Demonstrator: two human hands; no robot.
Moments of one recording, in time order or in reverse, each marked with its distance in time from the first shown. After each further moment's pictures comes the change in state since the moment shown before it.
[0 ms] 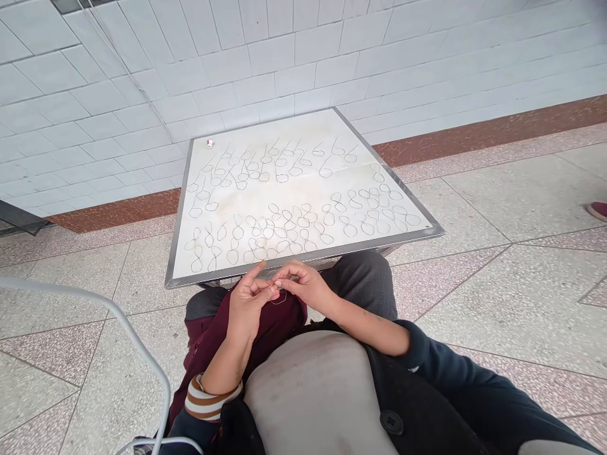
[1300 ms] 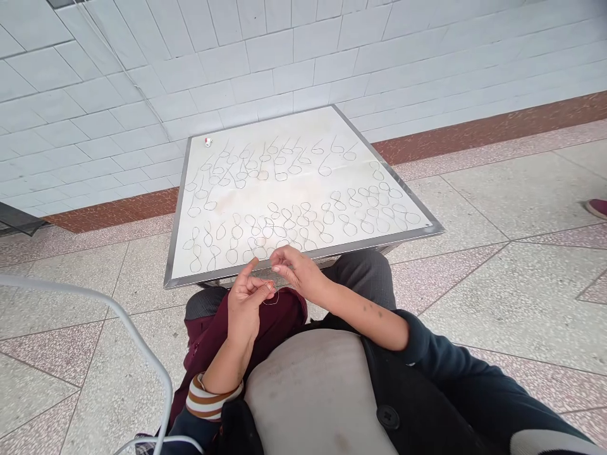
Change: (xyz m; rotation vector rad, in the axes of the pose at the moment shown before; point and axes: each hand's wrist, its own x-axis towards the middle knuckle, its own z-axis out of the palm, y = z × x) left_hand 0.000 -0.002 0.000 -0.041 0.064 0.087; right_hand 0.020 -0.020 -0.009 -0.275 -0.062 -0.177
